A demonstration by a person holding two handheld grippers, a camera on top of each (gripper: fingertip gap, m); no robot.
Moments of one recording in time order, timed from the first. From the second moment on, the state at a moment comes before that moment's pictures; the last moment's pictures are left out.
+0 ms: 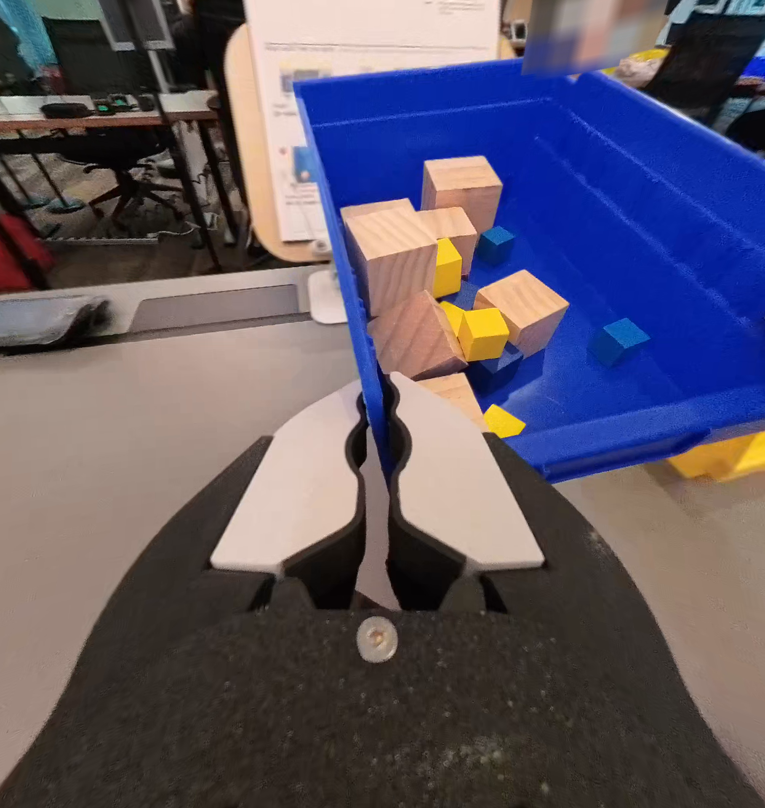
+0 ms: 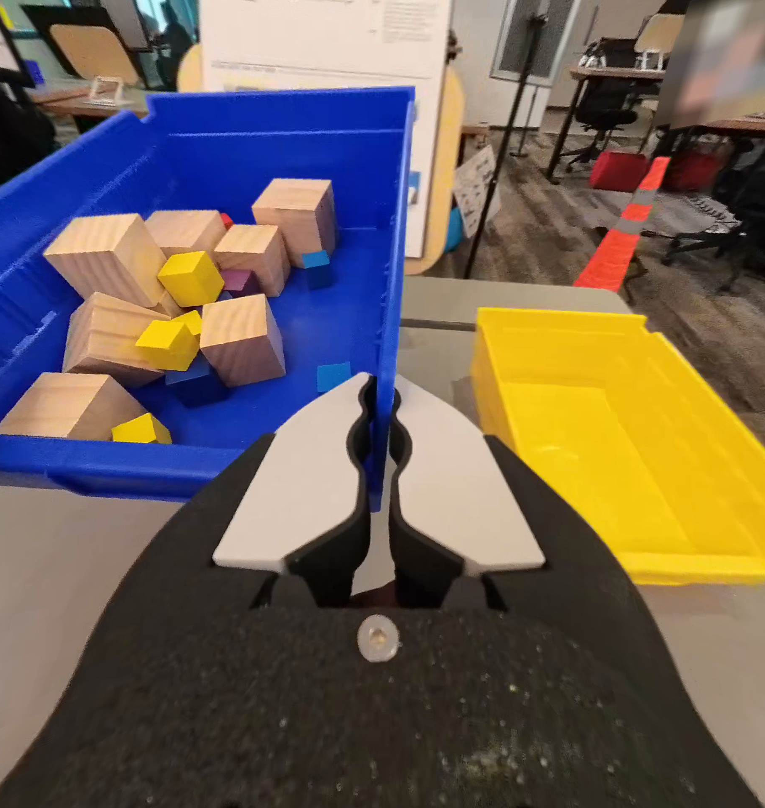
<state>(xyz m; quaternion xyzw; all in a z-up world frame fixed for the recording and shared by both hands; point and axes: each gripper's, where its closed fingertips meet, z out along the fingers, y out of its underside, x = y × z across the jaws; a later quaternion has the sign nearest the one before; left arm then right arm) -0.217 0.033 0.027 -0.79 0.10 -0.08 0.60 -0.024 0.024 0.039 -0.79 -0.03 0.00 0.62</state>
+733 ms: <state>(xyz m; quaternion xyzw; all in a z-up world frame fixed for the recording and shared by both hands) 0.069 0.042 0.041 -0.87 0.31 -0.16 0.35 0.249 -0.015 0.068 -0.93 0.07 -0.11 0.34</state>
